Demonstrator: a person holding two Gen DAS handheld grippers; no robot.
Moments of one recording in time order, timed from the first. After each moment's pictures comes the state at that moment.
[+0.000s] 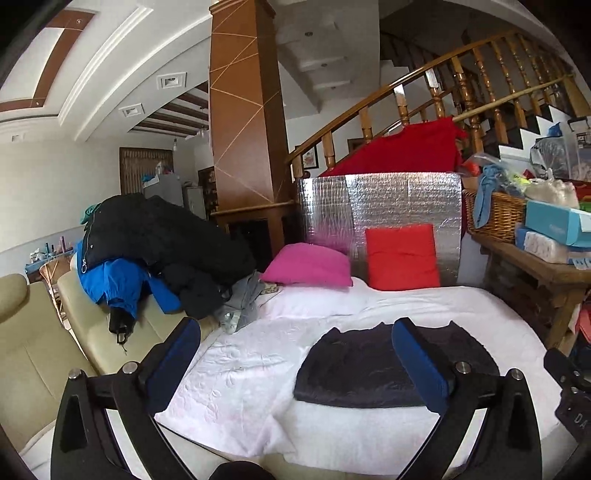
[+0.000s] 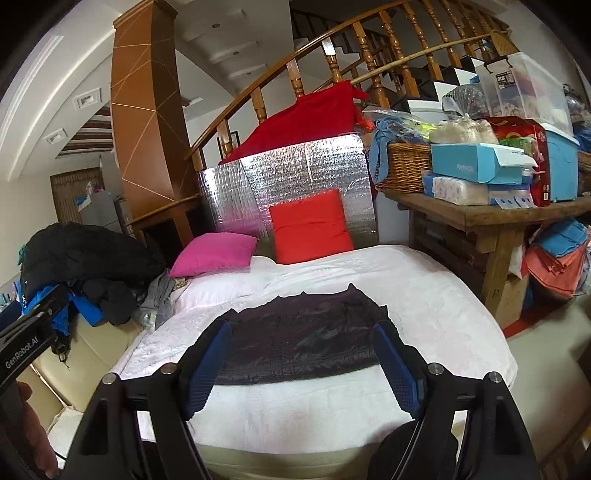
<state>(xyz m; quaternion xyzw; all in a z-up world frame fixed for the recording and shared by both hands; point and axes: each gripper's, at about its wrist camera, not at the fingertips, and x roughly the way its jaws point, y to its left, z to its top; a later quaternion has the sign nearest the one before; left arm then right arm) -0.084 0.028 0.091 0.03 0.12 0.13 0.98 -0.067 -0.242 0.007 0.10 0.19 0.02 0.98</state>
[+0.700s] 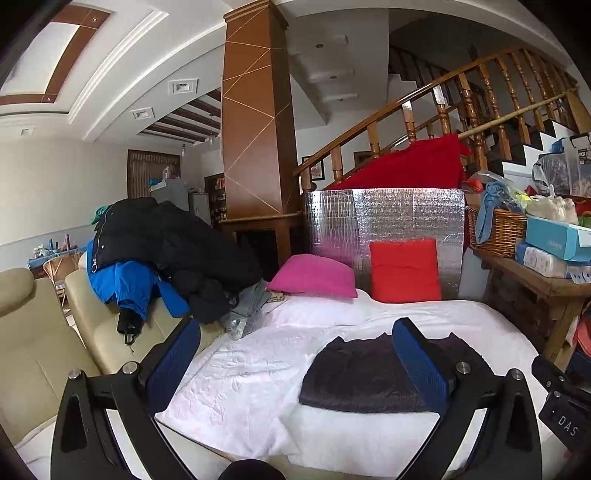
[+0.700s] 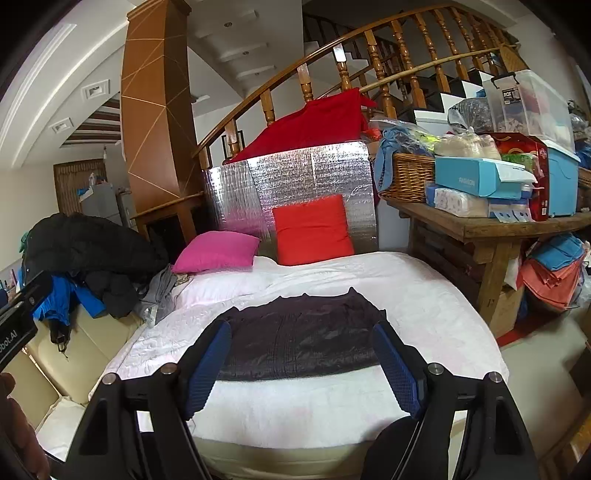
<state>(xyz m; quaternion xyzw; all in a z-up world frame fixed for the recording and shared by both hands) -0.110 0.040 0.096 0.02 0.10 0.14 0.99 -0.083 -0.227 0.015 0.08 0.19 0.02 0.98</state>
